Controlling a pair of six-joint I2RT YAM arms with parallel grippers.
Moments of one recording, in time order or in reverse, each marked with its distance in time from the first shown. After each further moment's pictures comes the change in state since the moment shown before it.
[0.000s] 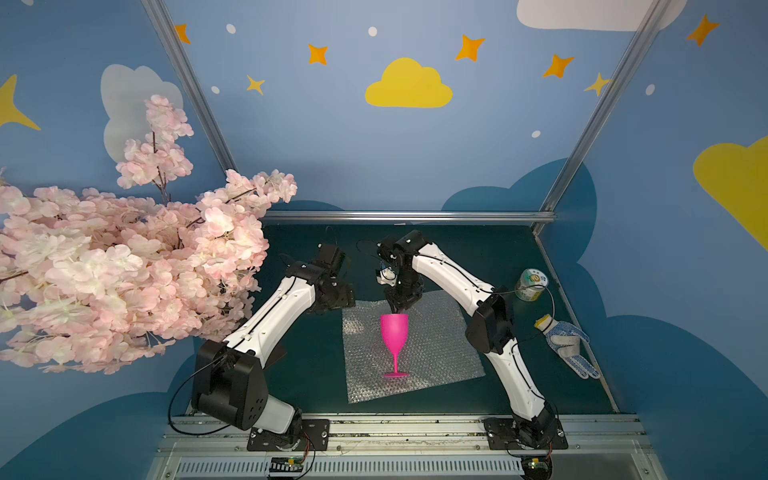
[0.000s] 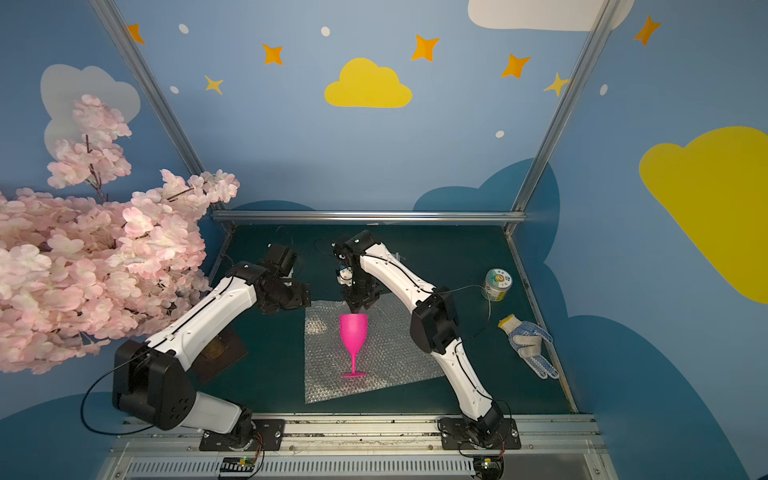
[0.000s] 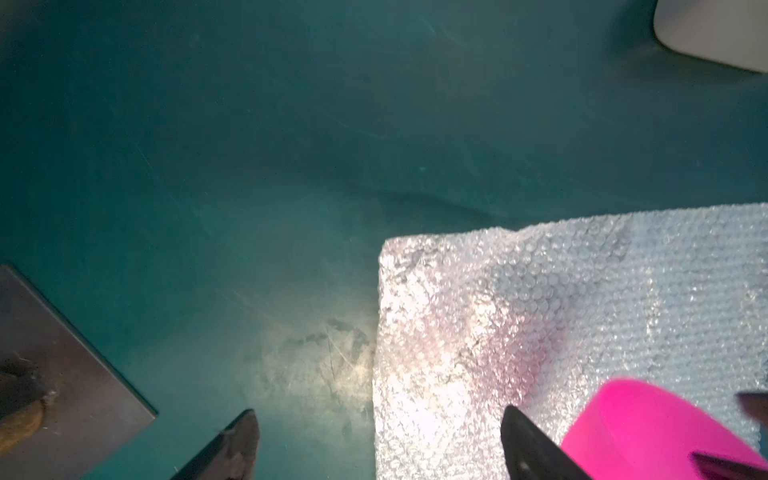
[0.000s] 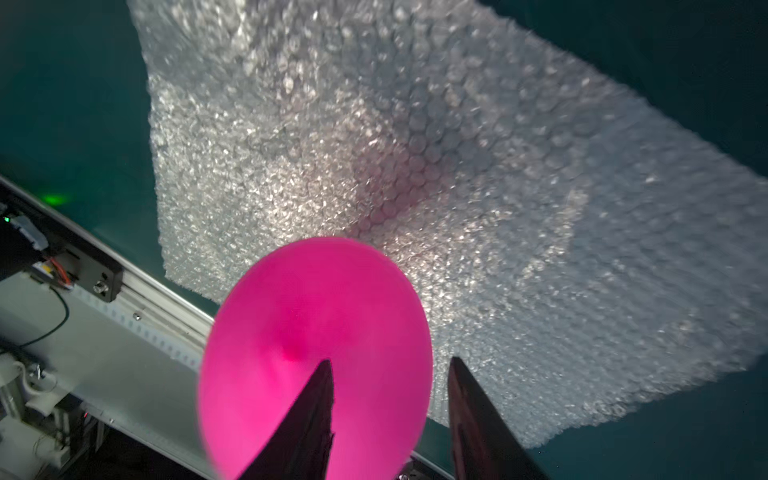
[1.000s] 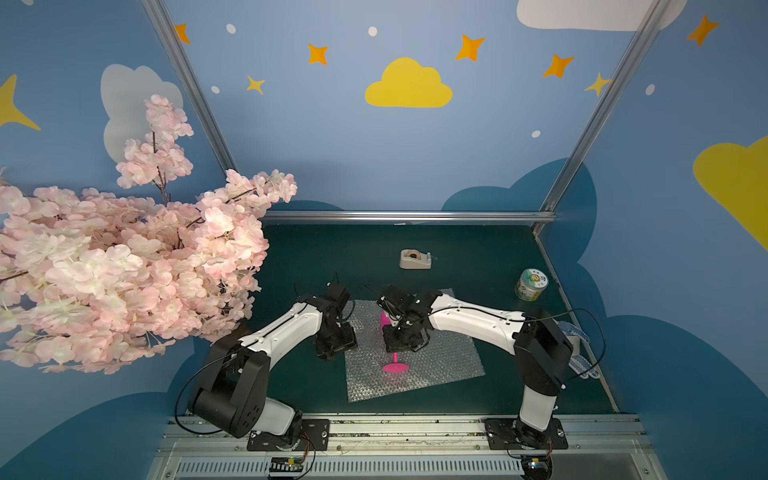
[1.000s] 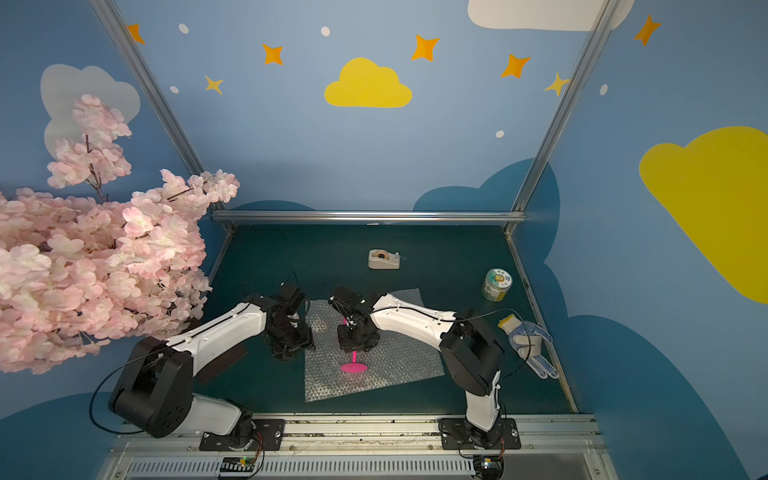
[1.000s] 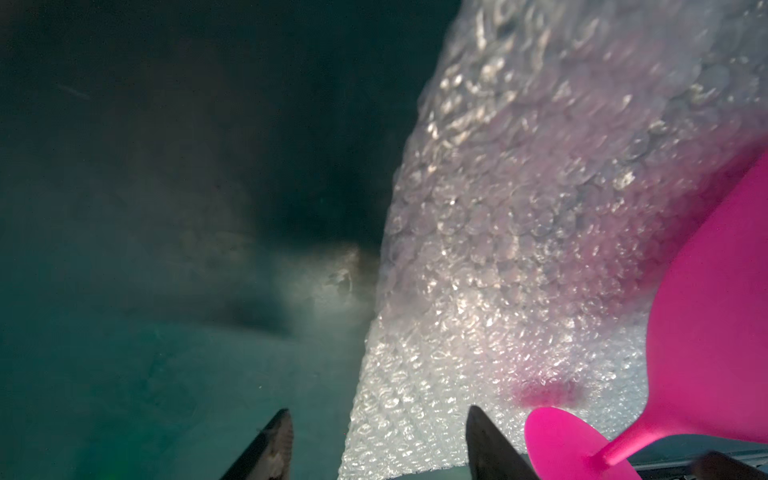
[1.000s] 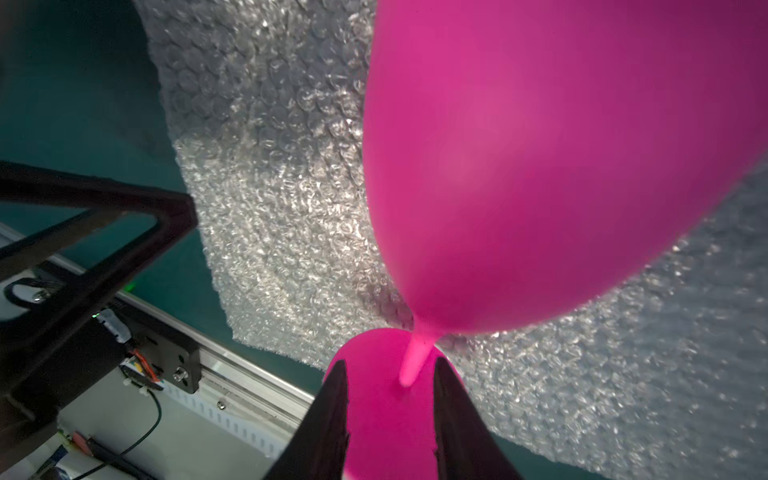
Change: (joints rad) left arm -0.056 -0.027 -0.350 0.068 0.259 -0.235; right arm 0.228 -0.464 -0.973 0.732 -0.010 0.630
